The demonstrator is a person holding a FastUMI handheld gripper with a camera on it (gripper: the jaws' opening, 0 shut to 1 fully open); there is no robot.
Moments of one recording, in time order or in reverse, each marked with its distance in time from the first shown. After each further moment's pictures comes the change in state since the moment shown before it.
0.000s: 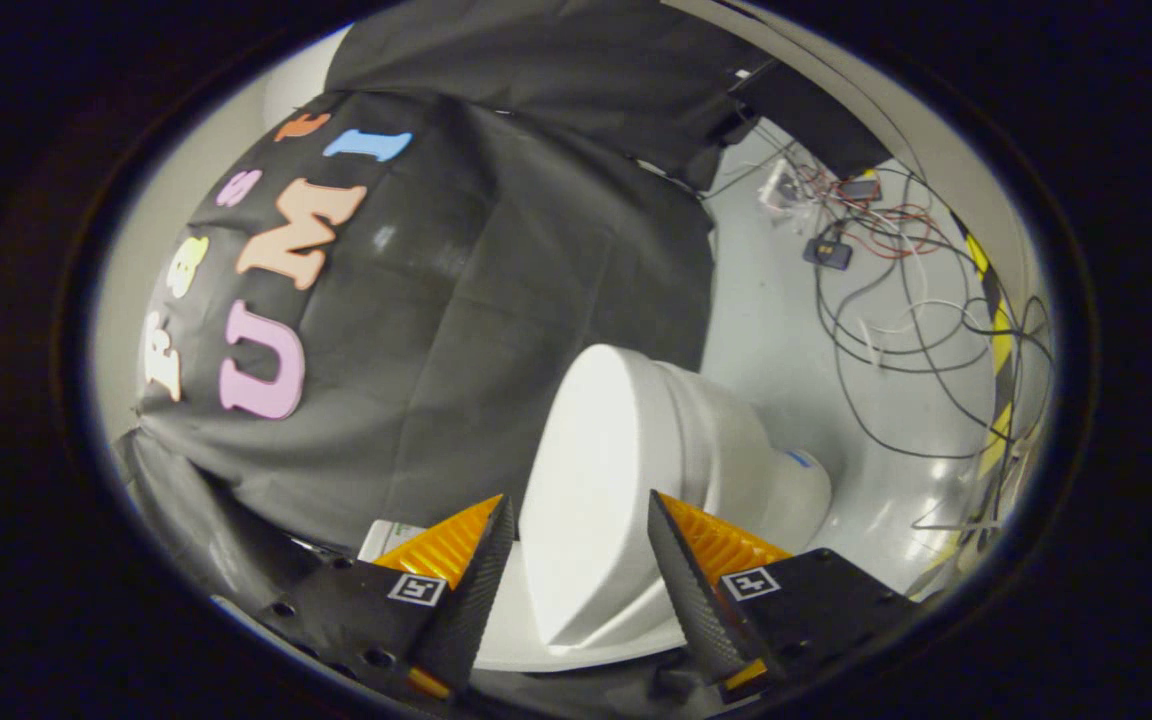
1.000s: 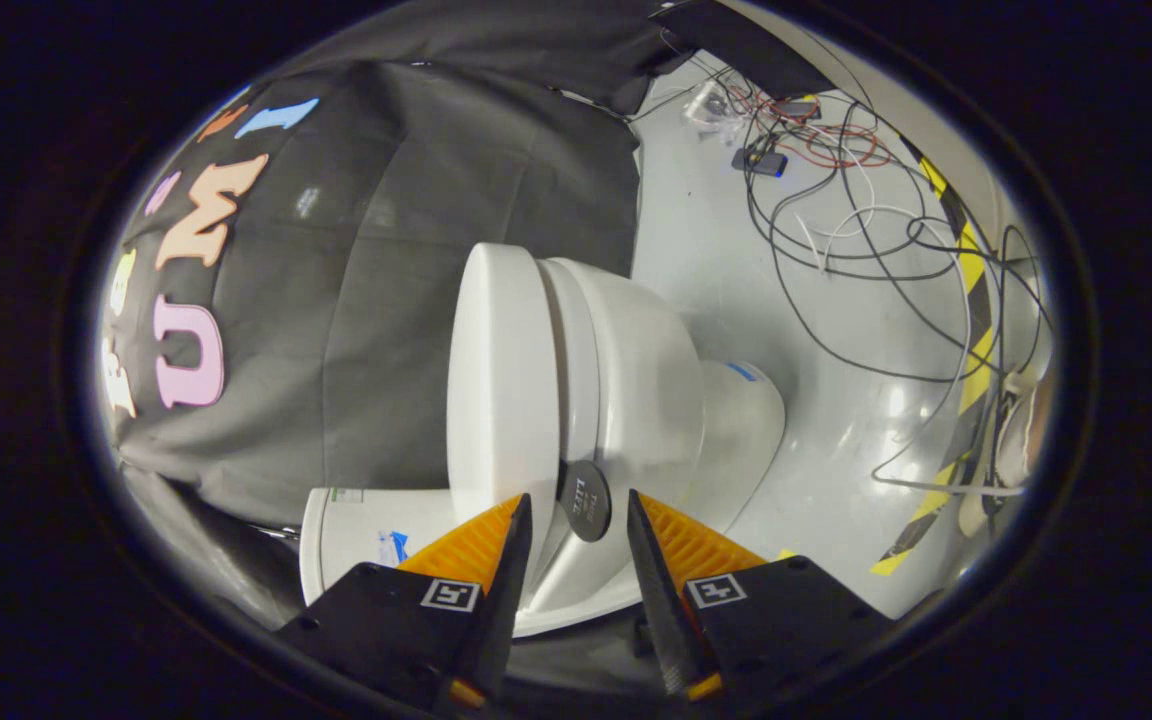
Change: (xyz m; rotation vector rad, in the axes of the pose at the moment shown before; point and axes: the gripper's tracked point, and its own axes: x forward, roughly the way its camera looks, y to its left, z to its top) arm 0.035 -0.042 -0.060 0.093 0.214 -0.069
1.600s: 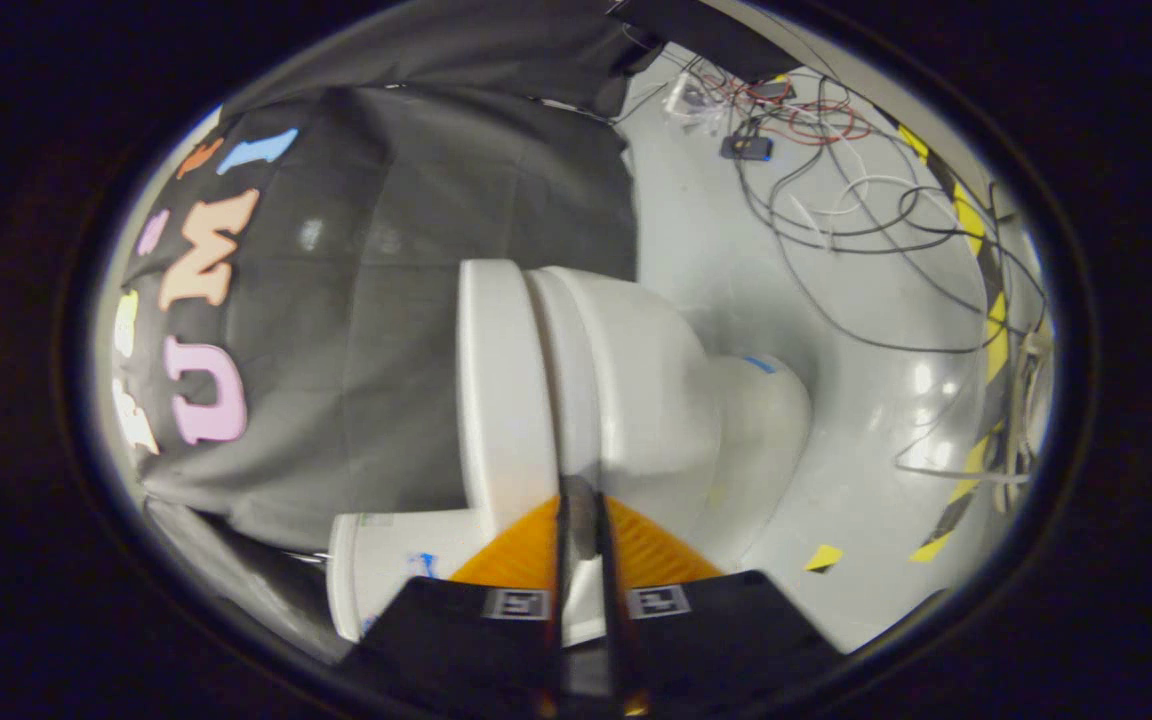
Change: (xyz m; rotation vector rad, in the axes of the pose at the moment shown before) arm 0.018 -0.016 -0.001 0.080 -0.012 0.018
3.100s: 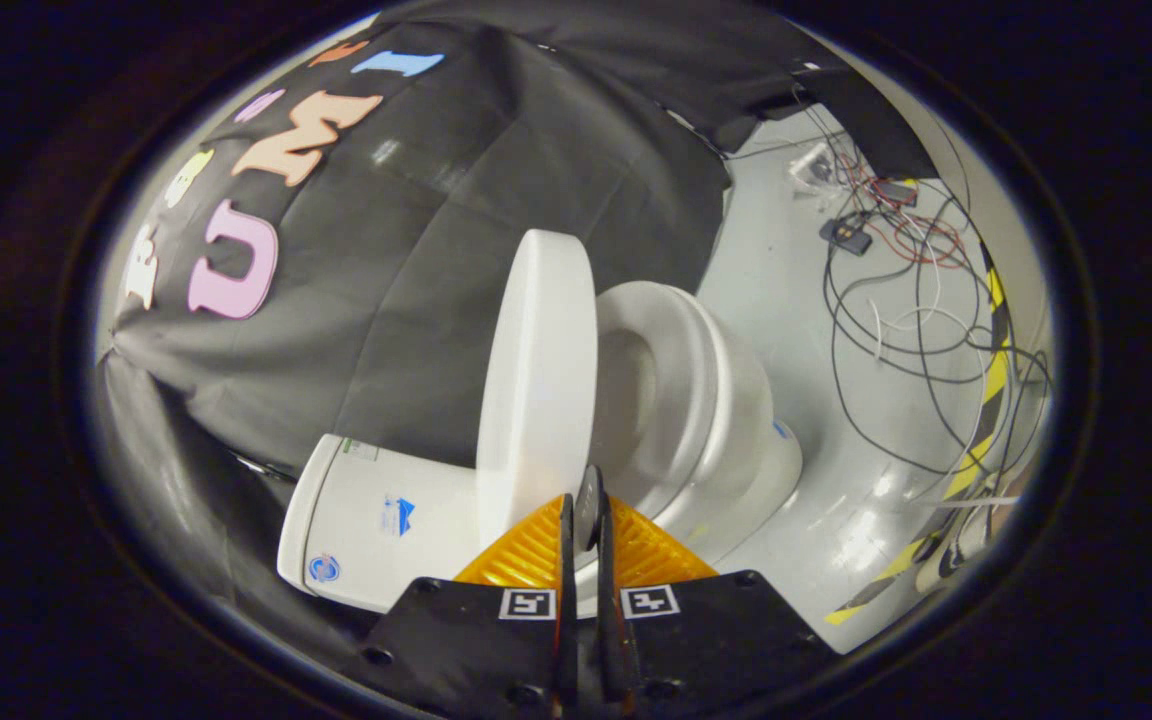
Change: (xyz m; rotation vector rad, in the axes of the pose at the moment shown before) arm -0.045 0.082 -0.008 -0.425 -0.019 0.015
